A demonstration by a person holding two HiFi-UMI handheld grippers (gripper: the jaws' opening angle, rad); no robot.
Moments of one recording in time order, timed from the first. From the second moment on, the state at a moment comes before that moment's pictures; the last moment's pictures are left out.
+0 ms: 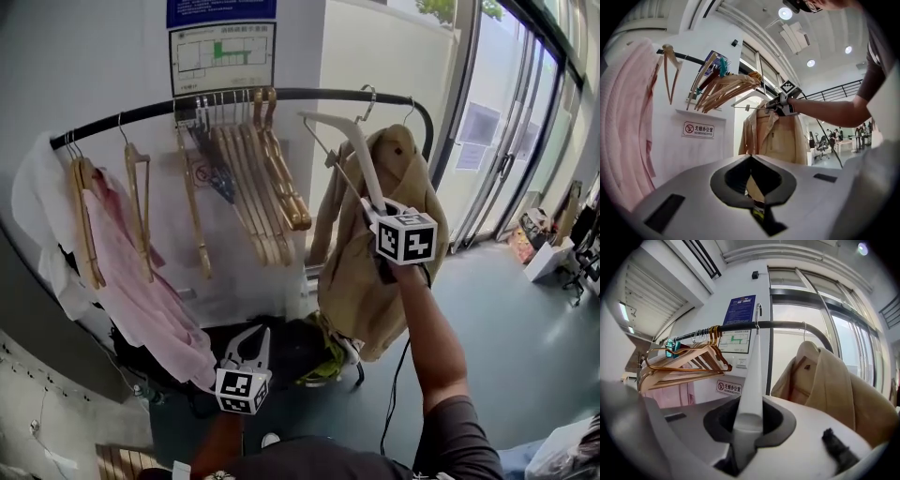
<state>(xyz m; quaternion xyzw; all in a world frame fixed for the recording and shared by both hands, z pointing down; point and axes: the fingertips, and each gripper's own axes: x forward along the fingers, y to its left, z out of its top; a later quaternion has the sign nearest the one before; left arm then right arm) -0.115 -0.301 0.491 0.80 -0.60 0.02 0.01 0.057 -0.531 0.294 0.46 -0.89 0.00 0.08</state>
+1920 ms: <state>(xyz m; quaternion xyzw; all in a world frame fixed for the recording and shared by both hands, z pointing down) -0.089 -0.314 0.499 0.81 -0.58 0.04 0.01 0.085 -0.388 0.424 0.53 -0.84 -0.06 -0.02</state>
